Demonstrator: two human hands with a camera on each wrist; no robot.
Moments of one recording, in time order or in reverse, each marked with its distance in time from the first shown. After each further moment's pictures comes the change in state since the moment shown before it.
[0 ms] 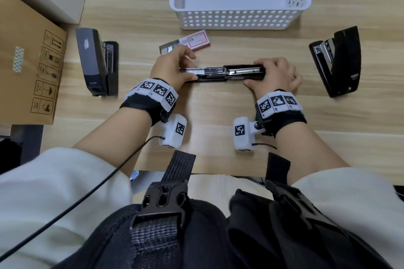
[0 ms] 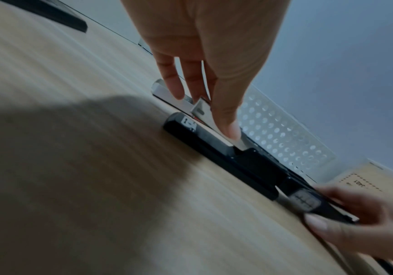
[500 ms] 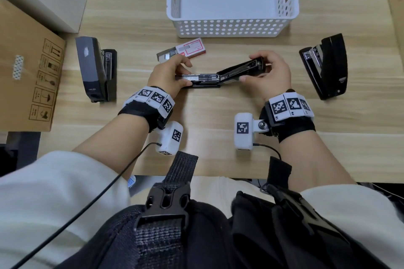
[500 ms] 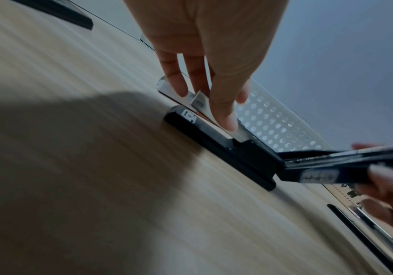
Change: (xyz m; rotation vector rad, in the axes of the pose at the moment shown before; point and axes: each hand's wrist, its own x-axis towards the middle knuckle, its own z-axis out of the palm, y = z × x) left_hand 0.001 -0.001 0.003 0.009 0.005 0.007; right_hand -0.003 -0.012 -0.023 0.657 -0.005 -0.078
